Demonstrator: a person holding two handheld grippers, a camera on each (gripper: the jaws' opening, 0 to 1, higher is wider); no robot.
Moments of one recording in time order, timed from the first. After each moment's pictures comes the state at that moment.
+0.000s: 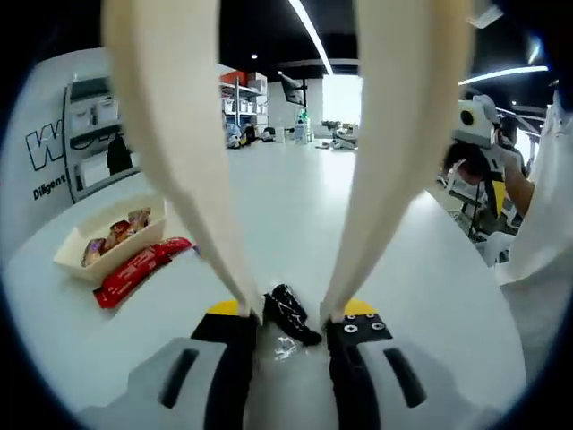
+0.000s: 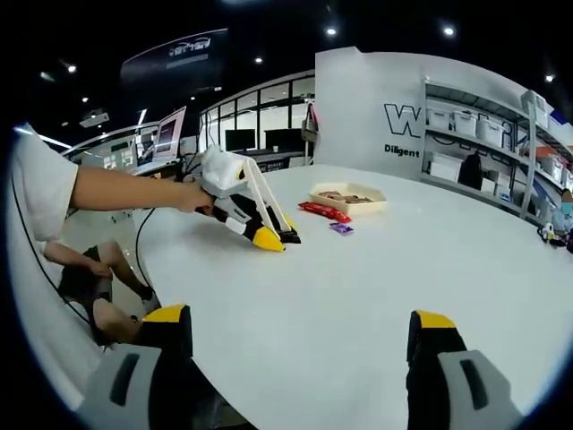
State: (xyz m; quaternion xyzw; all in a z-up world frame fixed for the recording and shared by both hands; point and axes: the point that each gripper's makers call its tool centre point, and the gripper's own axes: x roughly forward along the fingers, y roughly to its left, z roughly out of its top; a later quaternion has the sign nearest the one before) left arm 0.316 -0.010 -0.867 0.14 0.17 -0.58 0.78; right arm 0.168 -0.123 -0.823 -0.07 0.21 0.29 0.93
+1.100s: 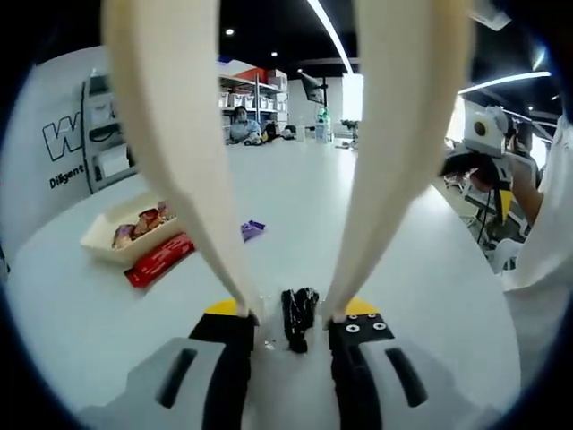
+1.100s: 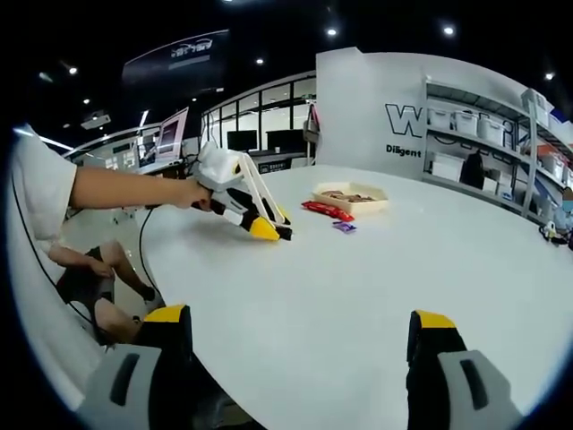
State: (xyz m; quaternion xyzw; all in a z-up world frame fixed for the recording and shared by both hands) left arm 0.323 0.013 -0.863 0.13 0.18 -0.55 0.81; right arm 0.163 -0.122 -0.826 -0.06 0.21 0.30 0.93
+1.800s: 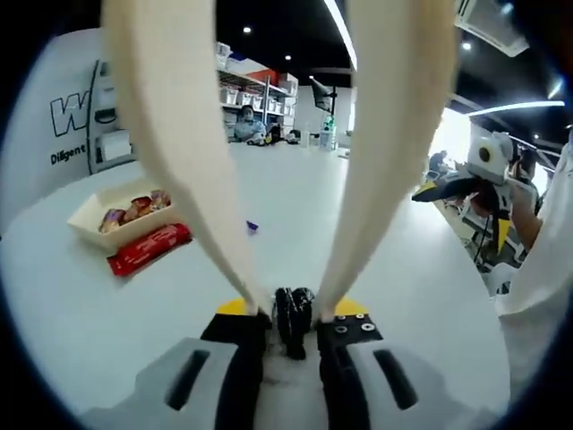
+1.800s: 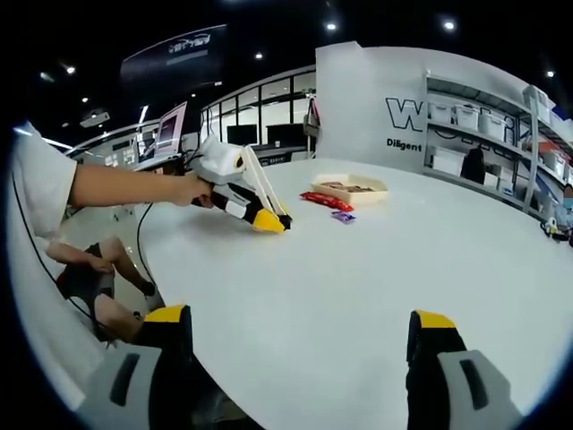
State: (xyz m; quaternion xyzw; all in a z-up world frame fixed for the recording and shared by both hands) left arm 0.324 0.004 -0.866 0.09 0.20 -0.54 0.81; right arm 0.166 -0.126 -0.839 -0.07 0.23 0.30 0.93
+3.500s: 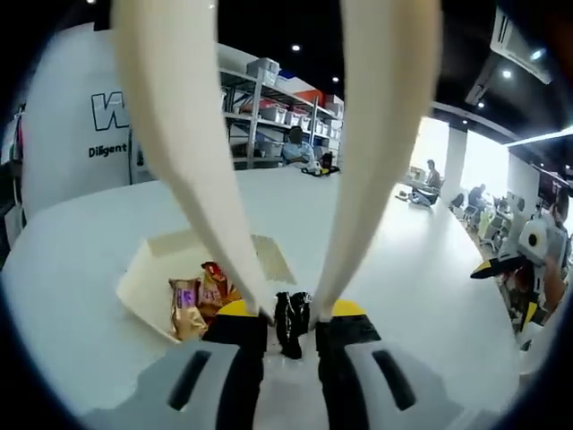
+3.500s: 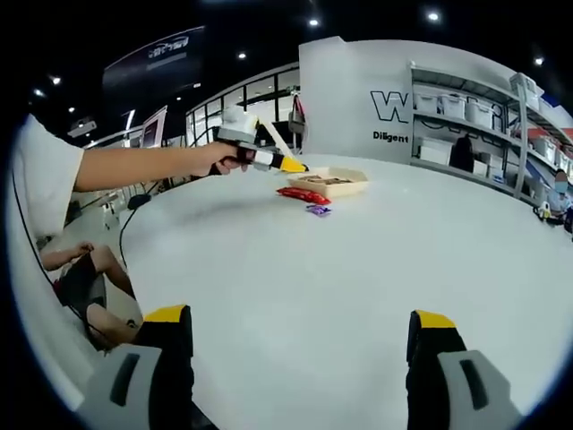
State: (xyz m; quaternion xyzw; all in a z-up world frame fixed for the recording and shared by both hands) left arm 0.459 -0.007 -0.806 0.02 0.19 -0.45 0.87; right arm 0.191 -0.152 -0.848 -0.05 0.24 0.27 0.93
